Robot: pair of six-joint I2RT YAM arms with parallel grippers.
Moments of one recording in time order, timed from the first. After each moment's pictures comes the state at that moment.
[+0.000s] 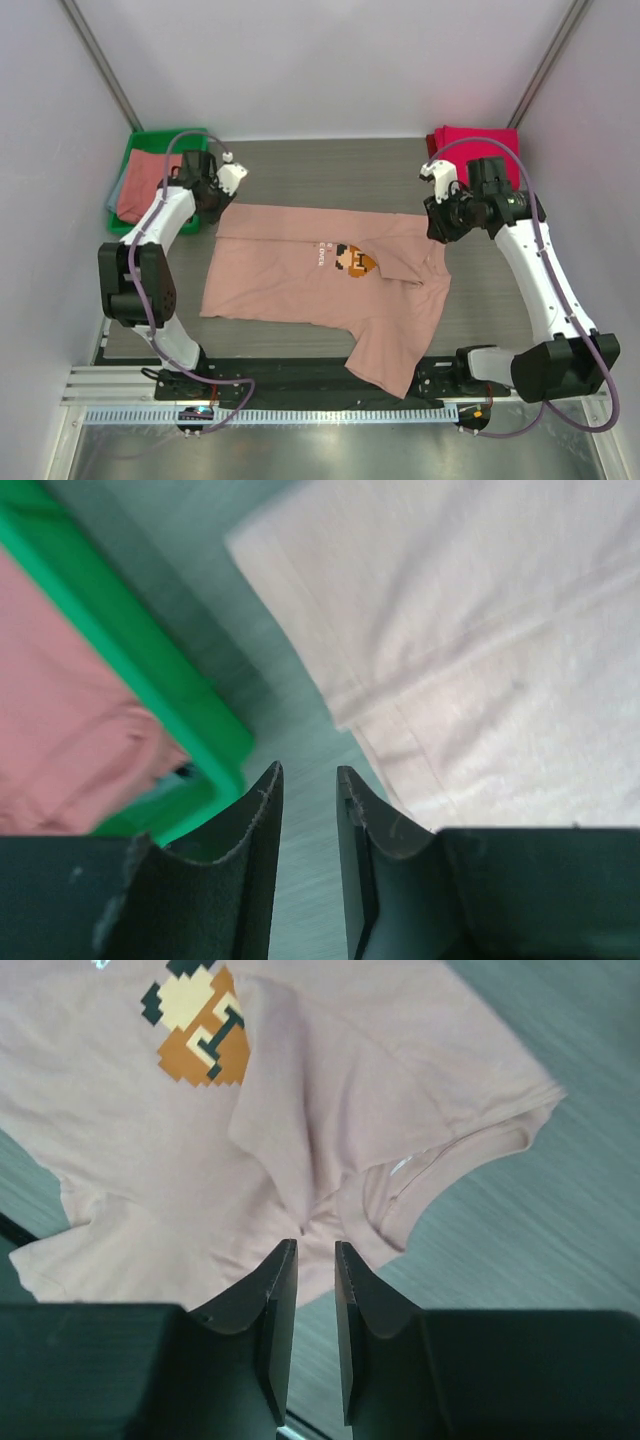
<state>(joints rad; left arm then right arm) -0.05 1.72 1.31 -0.65 0.07 0.63 0.10 1.26 1.28 -1.01 -0.34 -0.41</state>
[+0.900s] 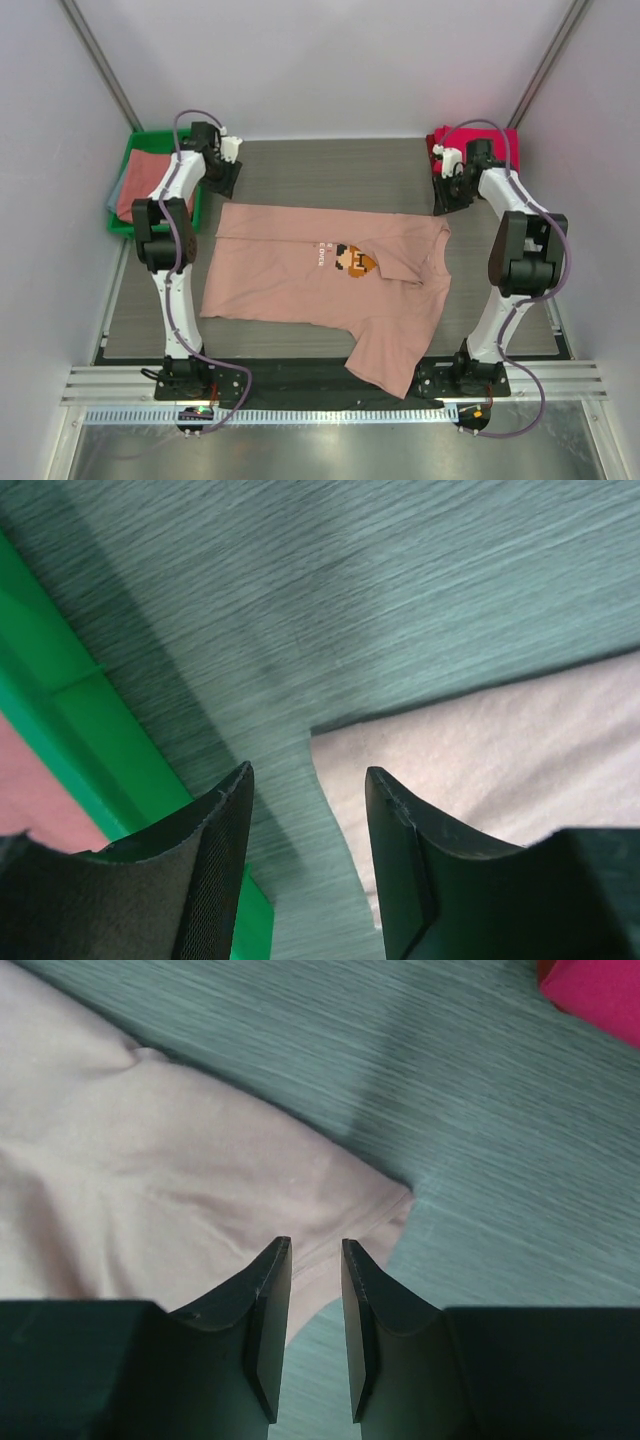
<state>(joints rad) -0.01 2.24 1.96 -0.80 0.13 0.38 -0.09 1.88 1.48 -0.69 -0.31 -0.38</state>
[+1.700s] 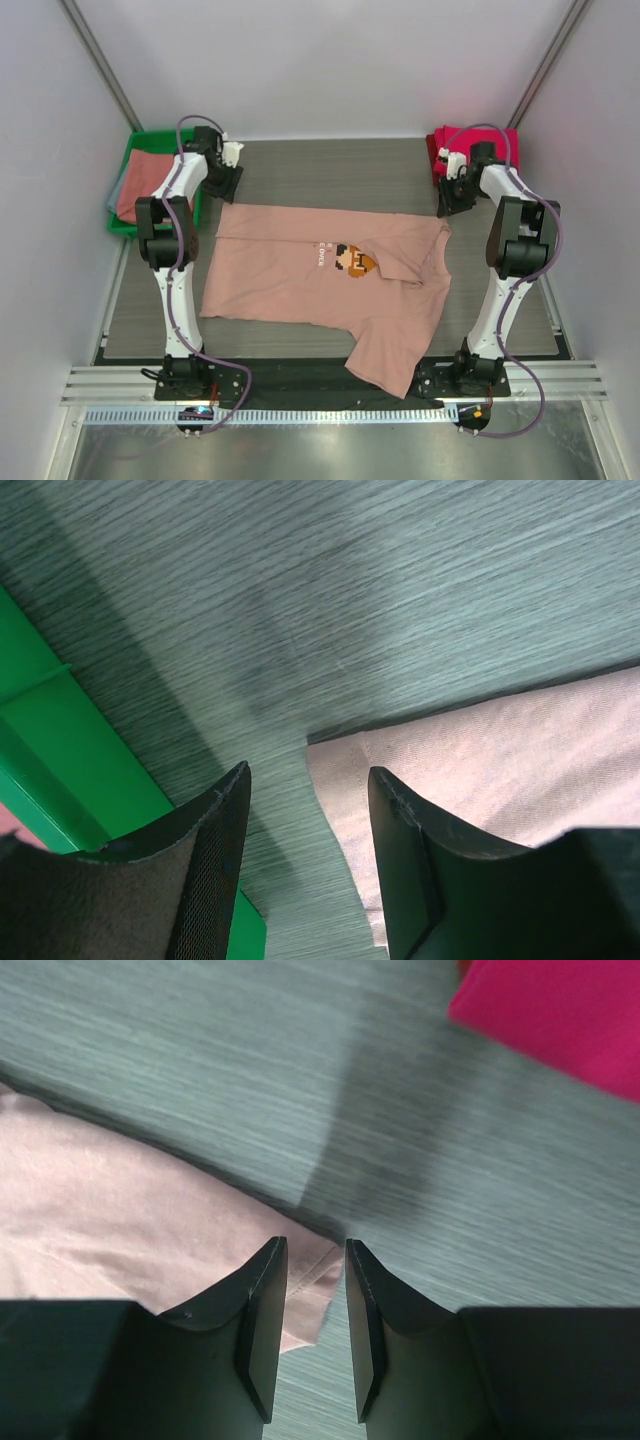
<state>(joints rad) -0.01 2.30 1.97 -0.80 0.12 0.37 -0.15 2.09 1.61 -0.68 -0.32 -0.38</state>
